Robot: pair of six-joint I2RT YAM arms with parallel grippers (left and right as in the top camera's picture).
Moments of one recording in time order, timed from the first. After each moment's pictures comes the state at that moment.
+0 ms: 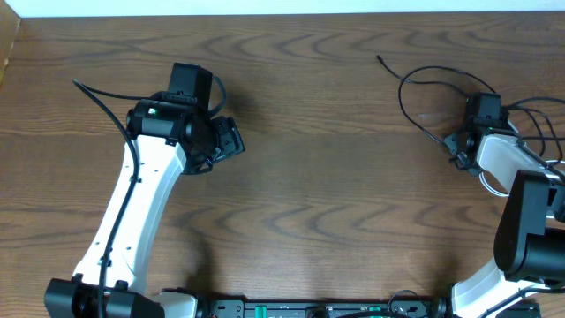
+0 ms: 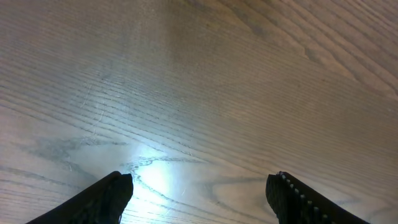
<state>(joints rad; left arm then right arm) -0.17 1.49 1.35 -1.16 0.10 -0.54 -0.15 1.83 0.97 -0.36 0.27 0.80</state>
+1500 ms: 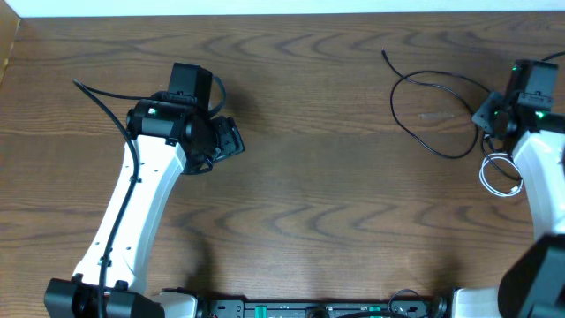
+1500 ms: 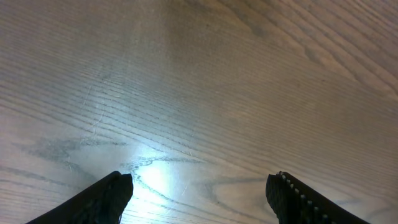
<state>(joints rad) -0.17 1.49 1.35 -1.16 0.10 -0.54 -0.21 1.61 1.18 -0.57 0.16 0.39</state>
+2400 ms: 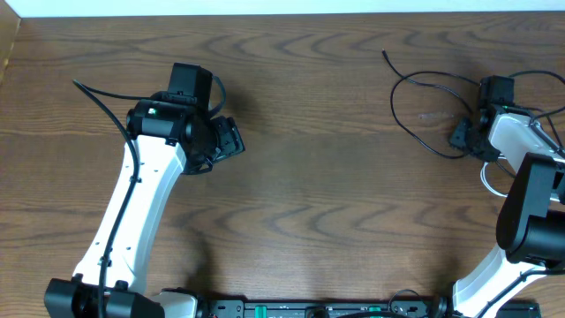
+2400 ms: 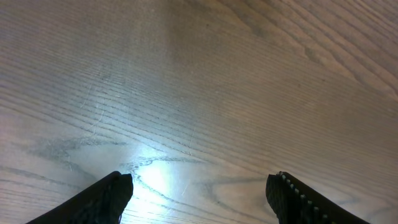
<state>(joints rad) -0.17 1.49 1.35 -1.16 0.10 -0.54 -0.21 1.93 1.17 -0.55 0.18 0.31</state>
